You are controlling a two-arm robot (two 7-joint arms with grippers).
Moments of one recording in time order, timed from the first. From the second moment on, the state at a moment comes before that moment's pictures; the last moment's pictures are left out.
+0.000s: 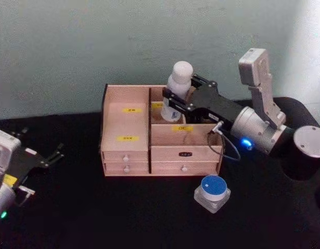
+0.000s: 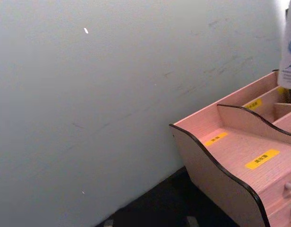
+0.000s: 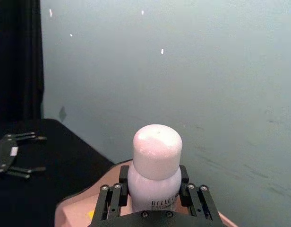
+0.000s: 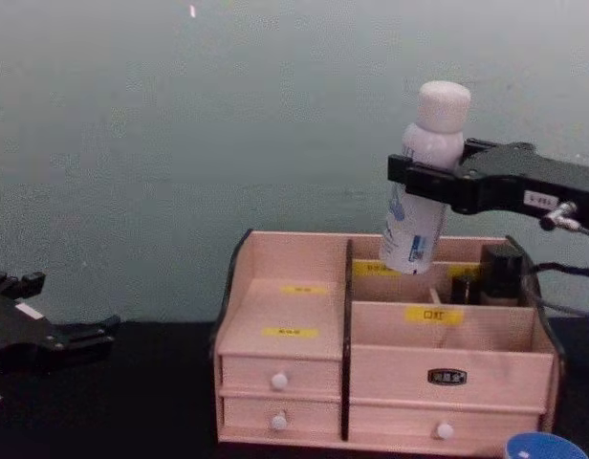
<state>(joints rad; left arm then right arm) -0.20 0.60 0.45 -1.41 -0.25 -0.12 0.03 0.45 0.38 -0.40 -1.35 0.37 -0.09 0.50</state>
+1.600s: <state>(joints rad) -0.20 0.60 0.45 -1.41 -0.25 -0.12 0.03 0.58 0.23 -0.41 -1.02 0.22 -0.10 0.46</state>
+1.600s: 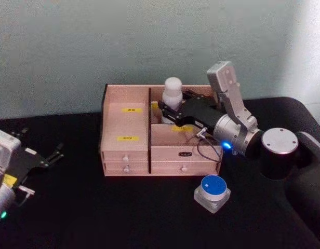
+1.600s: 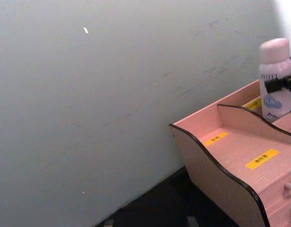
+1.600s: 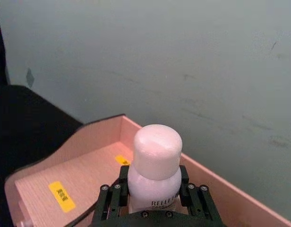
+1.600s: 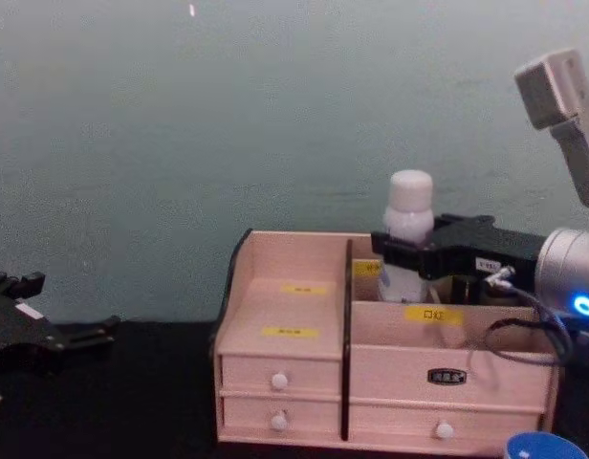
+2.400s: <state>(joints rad) -0.20 0.60 0.45 -1.41 -0.25 -0.12 0.03 0.58 0.23 -0.40 -1.00 0.22 -0.08 0.46</state>
